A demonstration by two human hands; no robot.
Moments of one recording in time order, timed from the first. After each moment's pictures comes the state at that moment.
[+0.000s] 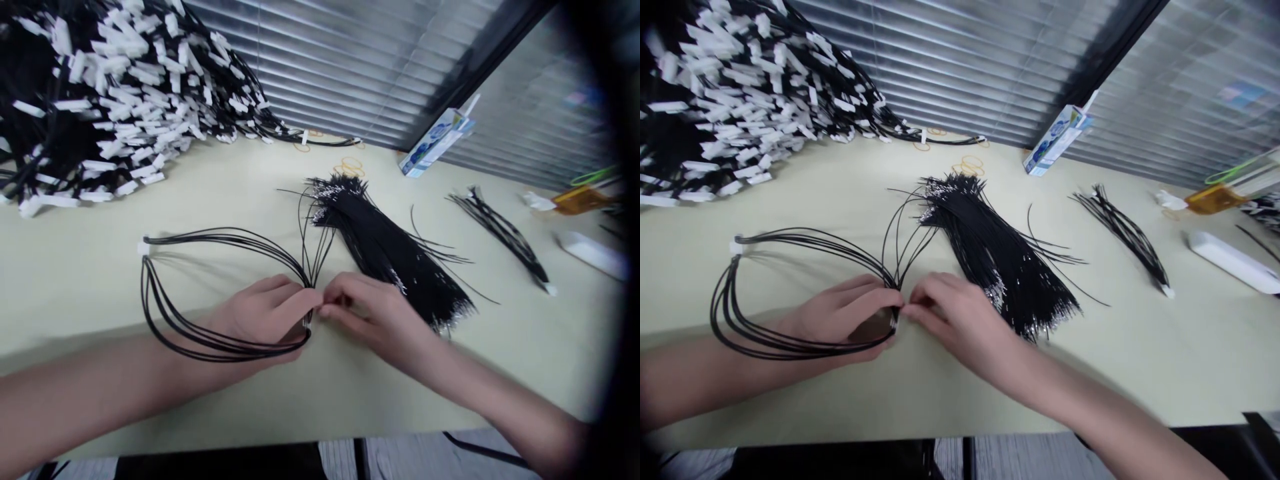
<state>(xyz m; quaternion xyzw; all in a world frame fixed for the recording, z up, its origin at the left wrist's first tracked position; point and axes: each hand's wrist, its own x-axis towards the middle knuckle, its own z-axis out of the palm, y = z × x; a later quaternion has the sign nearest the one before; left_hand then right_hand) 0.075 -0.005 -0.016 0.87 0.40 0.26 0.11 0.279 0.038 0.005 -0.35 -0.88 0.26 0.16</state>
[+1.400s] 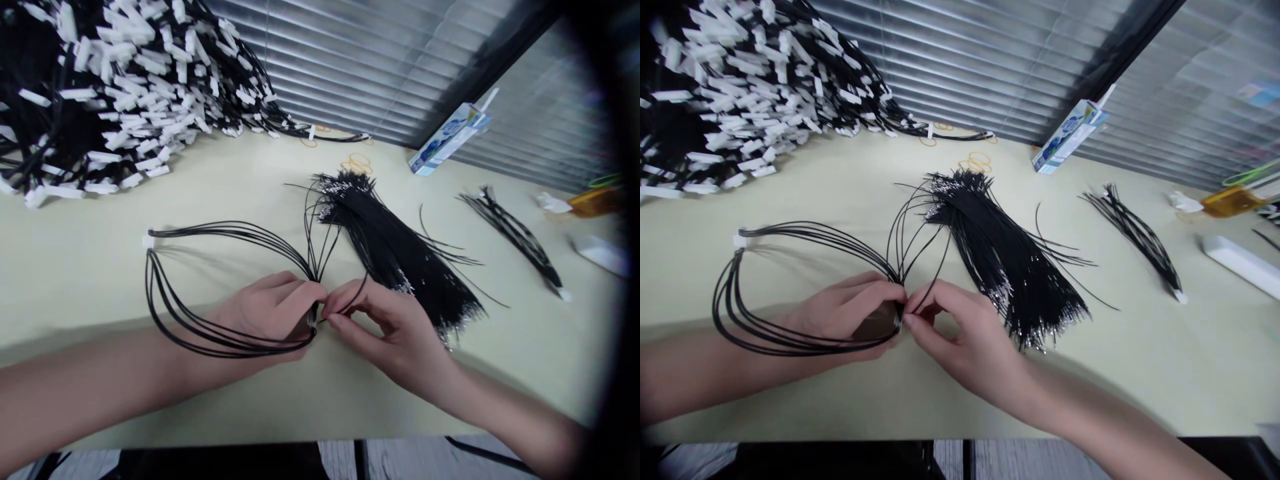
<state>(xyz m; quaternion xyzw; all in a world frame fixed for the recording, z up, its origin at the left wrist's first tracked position) 0.075 -0.006 -0.021 0.86 0.41 0.27 0.14 0.275 0.019 0.002 -0.34 -0.79 0.43 0.26</state>
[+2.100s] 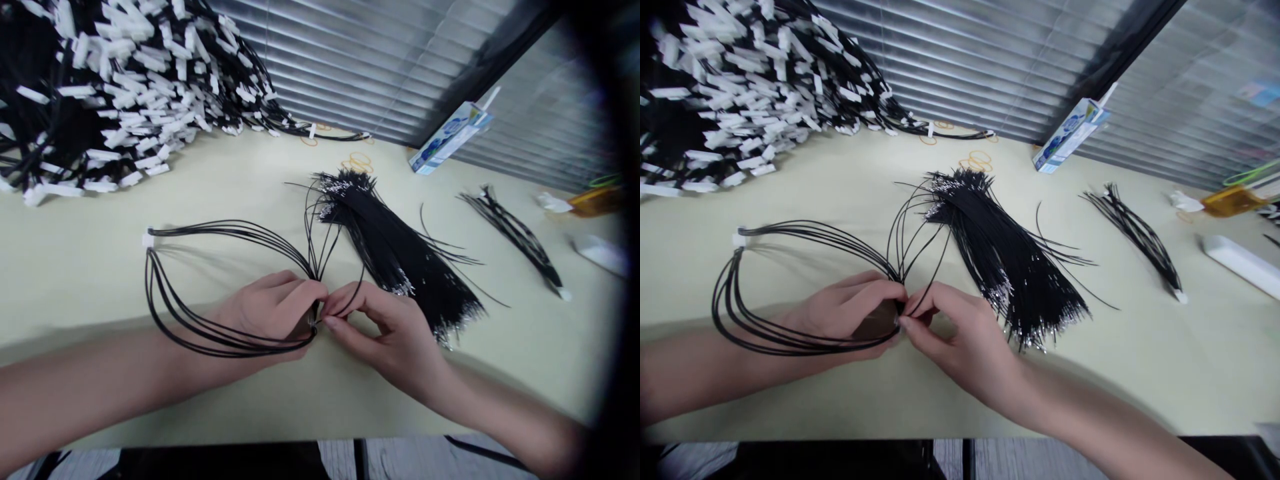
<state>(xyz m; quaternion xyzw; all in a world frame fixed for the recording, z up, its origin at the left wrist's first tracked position) 0.076 -0.007 -0.027 0.85 0.41 0.29 0.12 0.272 0.017 -0.005 -0.34 -0.81 0.39 0.27</state>
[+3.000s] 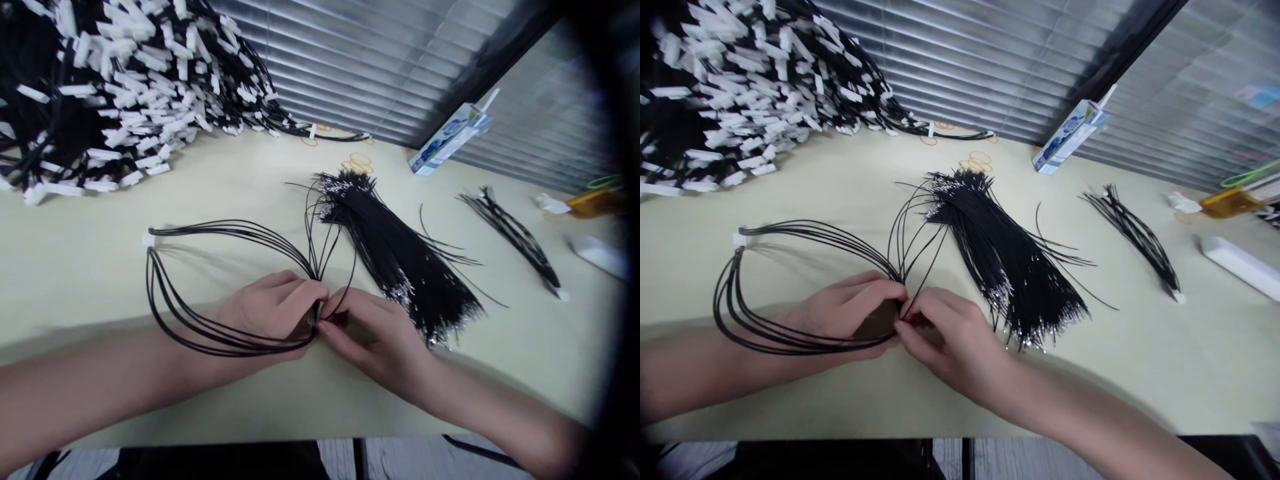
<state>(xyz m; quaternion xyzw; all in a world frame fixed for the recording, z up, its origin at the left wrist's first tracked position) 0.076 -0.005 -0.025 0.85 0.40 0.30 0.13 0.270 0.017 -0.009 -0.31 -0.87 0.30 0.23</state>
